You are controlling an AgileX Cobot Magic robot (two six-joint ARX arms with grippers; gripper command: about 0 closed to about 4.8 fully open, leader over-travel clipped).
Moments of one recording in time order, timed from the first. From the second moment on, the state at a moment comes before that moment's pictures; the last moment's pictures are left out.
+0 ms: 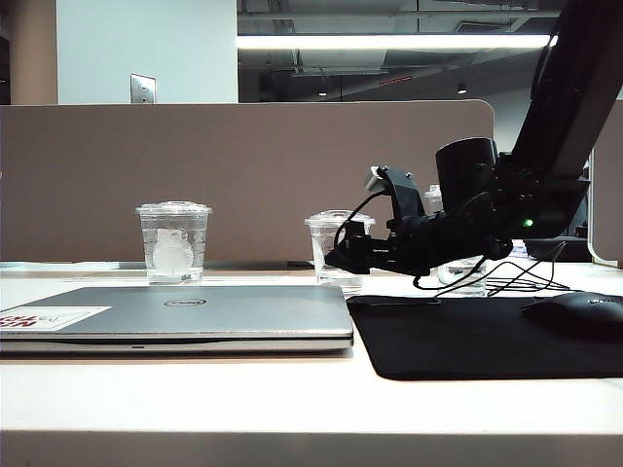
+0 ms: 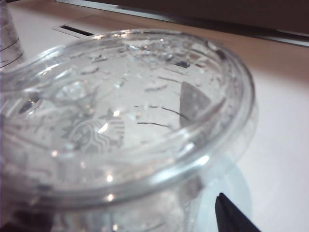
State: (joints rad) left arm -0.44 0.00 0.00 -0.08 0.04 -0.01; right arm 0.27 2.27 1.29 0.75 -0.42 -0.03
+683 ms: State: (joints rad) left arm -0.44 0.00 0.00 -0.08 0.04 -0.01; right arm 0.30 2.31 1.35 0.72 -0.39 -0.03
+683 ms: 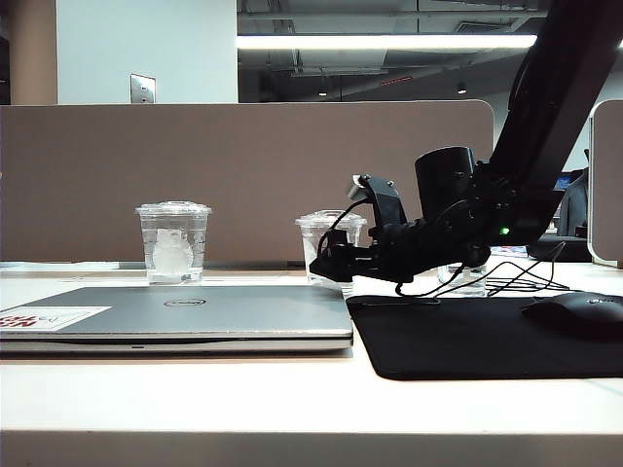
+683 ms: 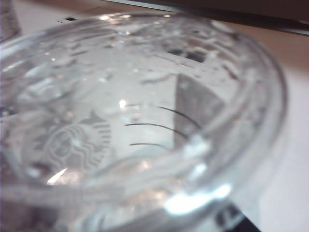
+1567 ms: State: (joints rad) left arm -0.44 0.00 0.00 -0.08 0.04 -0.01; right arm 0.30 2.32 1.35 0.76 -0.38 -0.03
